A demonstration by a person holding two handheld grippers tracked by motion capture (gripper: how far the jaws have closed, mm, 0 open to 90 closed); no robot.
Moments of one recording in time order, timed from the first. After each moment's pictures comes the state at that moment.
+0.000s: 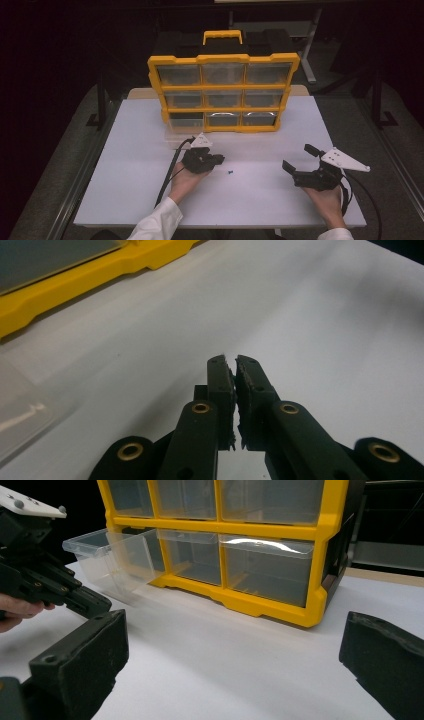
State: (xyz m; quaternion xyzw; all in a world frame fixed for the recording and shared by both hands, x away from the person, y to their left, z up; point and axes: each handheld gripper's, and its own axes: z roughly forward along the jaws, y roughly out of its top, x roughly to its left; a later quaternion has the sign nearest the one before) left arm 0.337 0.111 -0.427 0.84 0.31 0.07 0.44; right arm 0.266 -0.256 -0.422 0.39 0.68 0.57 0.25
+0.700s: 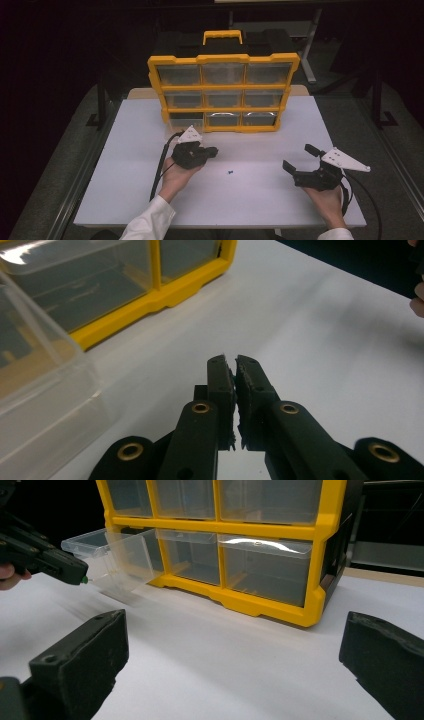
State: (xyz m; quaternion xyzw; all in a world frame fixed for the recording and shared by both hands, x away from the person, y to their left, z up) left arm 0.332 0.133 -0.391 0.82 0.31 0.10 0.47; right arm 0.266 -0.257 -0.422 0.39 0.68 0.57 0.25
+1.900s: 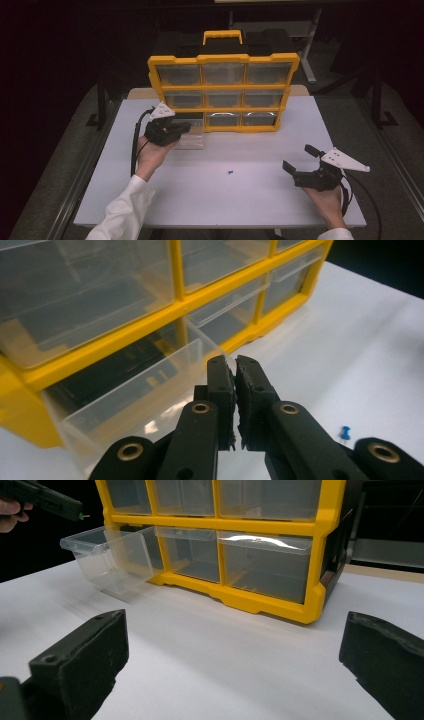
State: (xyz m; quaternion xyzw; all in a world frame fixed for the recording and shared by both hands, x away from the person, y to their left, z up) left arm 0.365 0.191 -0.342 0.80 0.35 0.18 0.45; right arm 0.266 -0.257 -0.424 0.40 0.68 0.57 0.25
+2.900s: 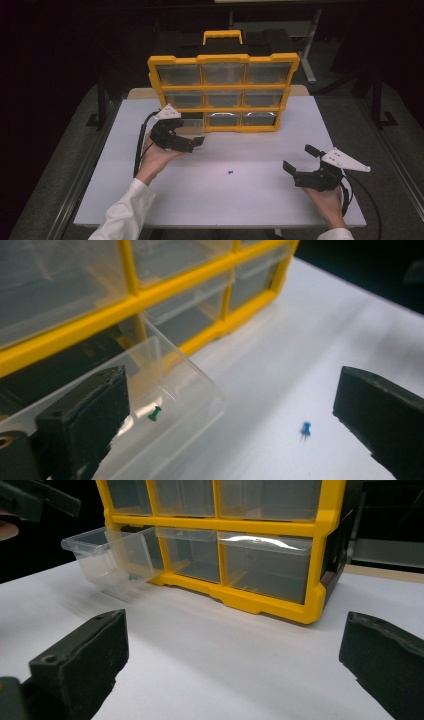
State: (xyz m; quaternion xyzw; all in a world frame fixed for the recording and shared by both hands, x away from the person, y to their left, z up) left arm 0.355 0.171 -0.343 0.82 0.33 0.14 0.45; right arm 0.265 -0.257 -0.423 0.39 0.68 0.57 0.25
